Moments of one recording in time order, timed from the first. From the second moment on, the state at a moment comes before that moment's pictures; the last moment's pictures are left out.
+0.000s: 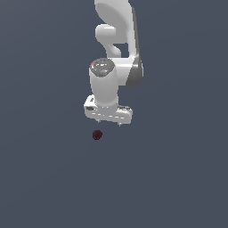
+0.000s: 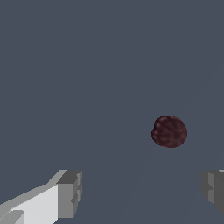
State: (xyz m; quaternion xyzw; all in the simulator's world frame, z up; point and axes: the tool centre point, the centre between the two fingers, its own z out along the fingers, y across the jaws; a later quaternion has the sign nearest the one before) arm -0.006 -0.022 0.151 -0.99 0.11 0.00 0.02
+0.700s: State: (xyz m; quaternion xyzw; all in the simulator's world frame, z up) arm -0.011 -0.093 0.081 -0.97 0.25 0.00 0.00
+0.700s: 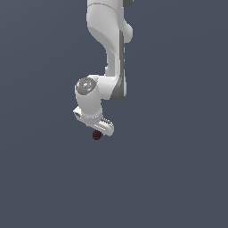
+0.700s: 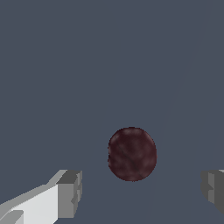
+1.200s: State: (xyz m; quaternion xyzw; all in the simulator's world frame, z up) arm -0.011 -0.095 0.065 -0.97 0.25 0.00 0.00
